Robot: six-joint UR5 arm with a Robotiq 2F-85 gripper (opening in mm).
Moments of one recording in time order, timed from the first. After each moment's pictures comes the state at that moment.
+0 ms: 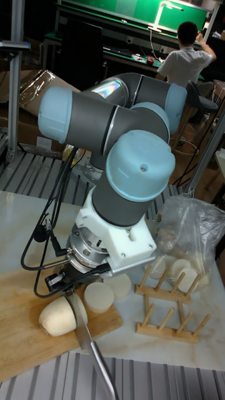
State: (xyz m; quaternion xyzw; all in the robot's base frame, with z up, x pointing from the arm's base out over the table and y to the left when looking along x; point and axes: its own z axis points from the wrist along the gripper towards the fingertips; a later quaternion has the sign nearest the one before) arm 0.705 -0.061 0.109 0.29 -0.95 0.02 0.11
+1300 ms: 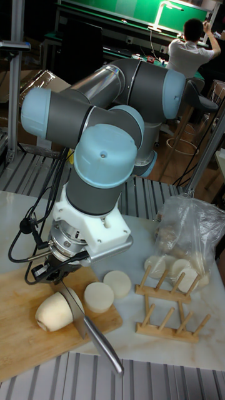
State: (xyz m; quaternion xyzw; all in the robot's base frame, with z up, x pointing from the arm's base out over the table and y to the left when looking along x) arm 0.697 -0.079 0.086 0.31 -0.95 0.01 0.08
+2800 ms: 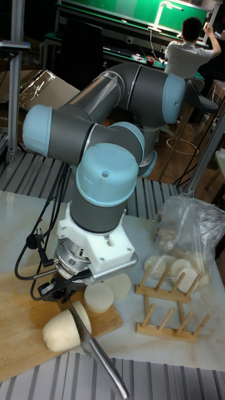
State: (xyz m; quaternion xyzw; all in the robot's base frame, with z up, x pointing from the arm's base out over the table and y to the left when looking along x) arm 0.719 -0.056 0.063 0.29 -0.96 -0.01 0.06
